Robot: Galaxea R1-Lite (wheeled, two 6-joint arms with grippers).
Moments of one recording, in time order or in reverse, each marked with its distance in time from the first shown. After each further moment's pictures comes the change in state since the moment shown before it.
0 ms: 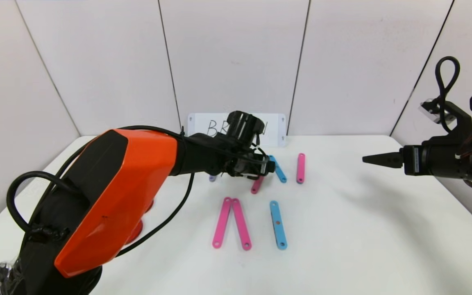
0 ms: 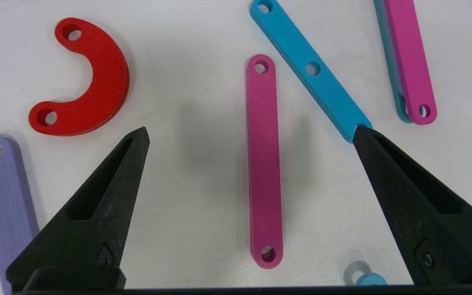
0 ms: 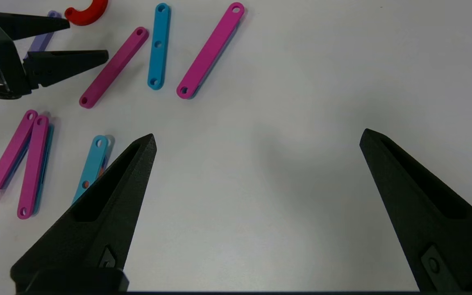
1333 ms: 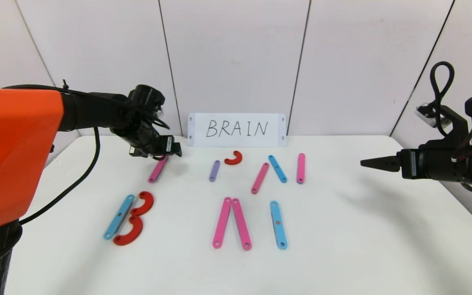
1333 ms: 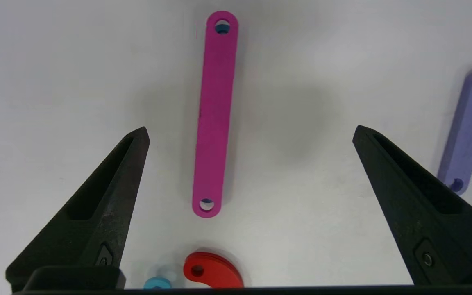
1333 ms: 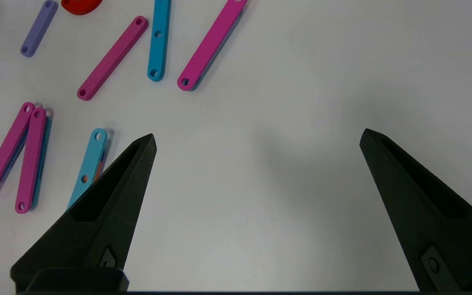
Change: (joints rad) left arm 0.449 -0.178 0.068 0.398 0.007 0.035; right arm 0.008 0.010 0.014 -0.002 -0.002 -0.003
